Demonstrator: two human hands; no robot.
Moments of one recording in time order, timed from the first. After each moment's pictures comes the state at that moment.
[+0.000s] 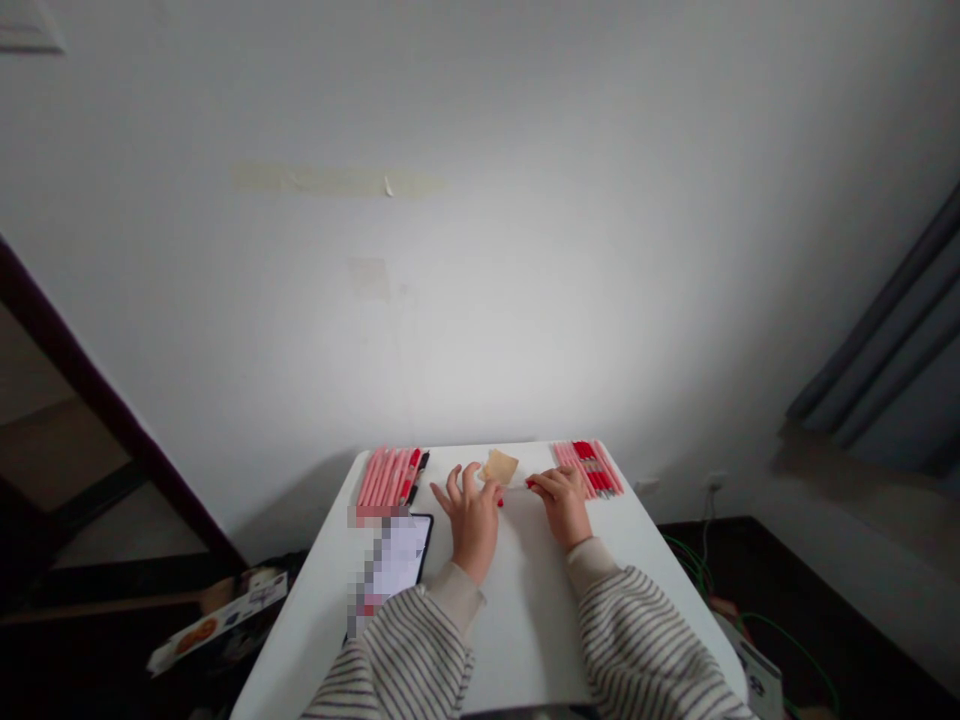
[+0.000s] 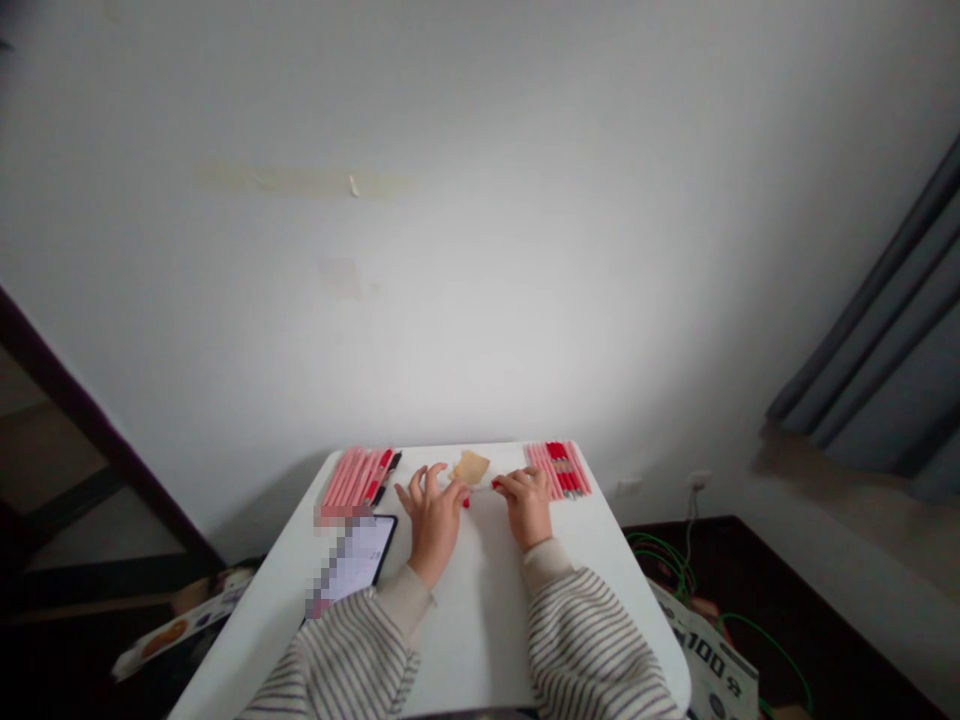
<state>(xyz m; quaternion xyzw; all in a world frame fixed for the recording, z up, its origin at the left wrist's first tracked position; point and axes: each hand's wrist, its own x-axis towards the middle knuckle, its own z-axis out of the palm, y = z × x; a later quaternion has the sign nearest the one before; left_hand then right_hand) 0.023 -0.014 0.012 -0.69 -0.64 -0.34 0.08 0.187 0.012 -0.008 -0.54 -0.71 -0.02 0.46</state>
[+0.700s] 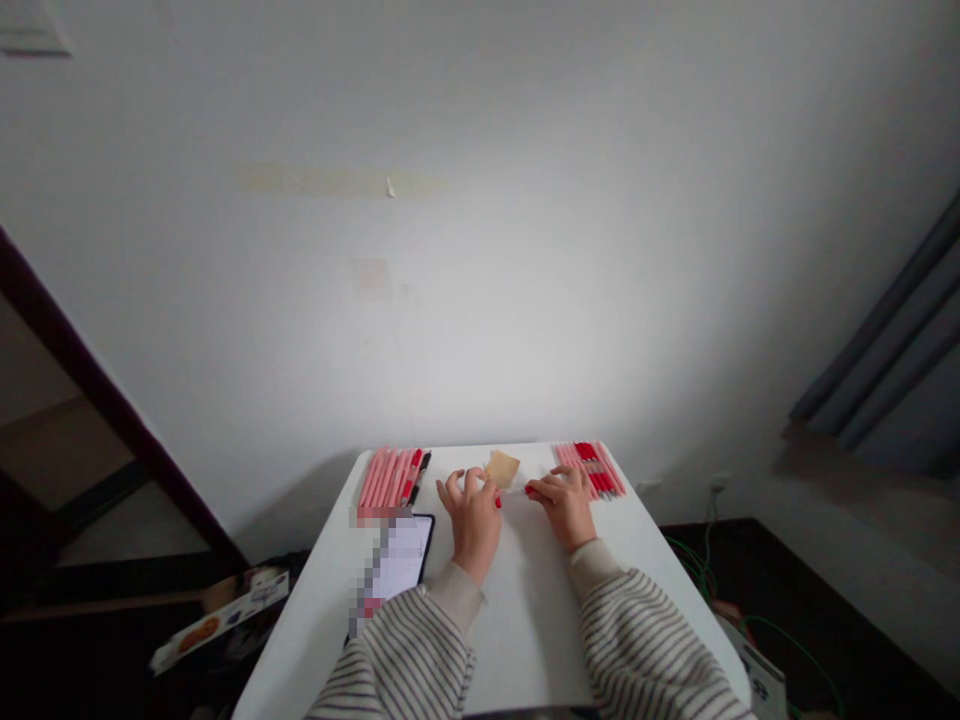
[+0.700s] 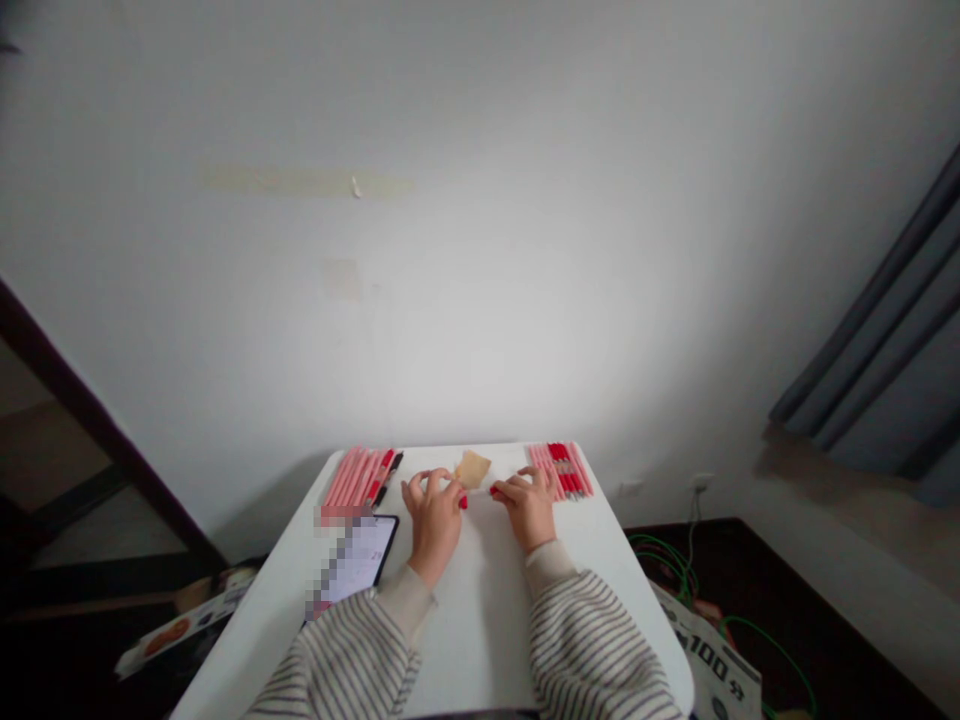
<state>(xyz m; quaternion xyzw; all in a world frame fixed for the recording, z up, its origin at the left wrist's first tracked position) 0.020 -0.015 0.019 -0.69 -0.62 -0.35 0.08 0.192 0.011 -0.006 -0.52 -0.74 -0.06 0.42</state>
